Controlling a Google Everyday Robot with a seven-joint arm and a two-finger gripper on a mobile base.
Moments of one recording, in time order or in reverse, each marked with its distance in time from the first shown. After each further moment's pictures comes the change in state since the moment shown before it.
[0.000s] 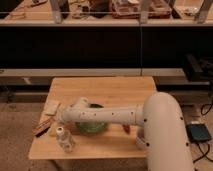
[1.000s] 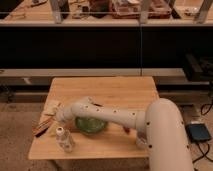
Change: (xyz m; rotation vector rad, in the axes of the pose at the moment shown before) arm 0.010 -0.002 0.000 0.108 0.078 -0.078
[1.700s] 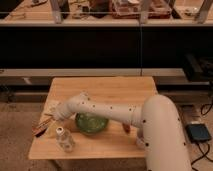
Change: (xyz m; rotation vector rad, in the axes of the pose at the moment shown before) arm 0.013 -0.008 -0.004 0.057 -0.049 -0.029
